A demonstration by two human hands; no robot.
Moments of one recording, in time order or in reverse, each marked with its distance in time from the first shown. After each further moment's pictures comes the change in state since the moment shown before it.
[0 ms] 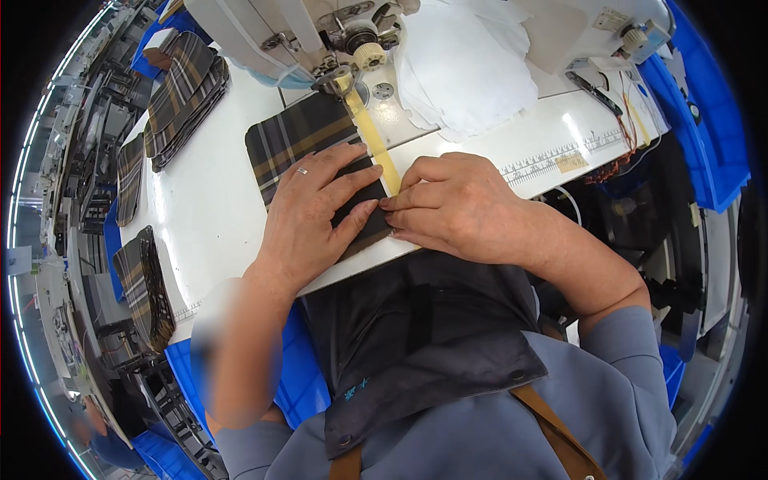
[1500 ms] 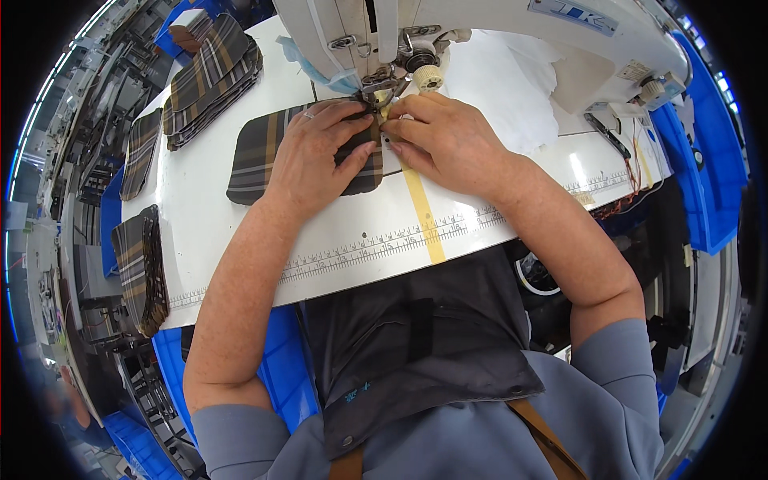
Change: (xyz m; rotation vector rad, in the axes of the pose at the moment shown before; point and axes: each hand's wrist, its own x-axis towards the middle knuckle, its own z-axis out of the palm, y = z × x) left_hand 0.036 -0.060 0.004 0.094 0.153 -0.060; right_hand 0.048 0.075 0.024 -0.204 0.031 0.102
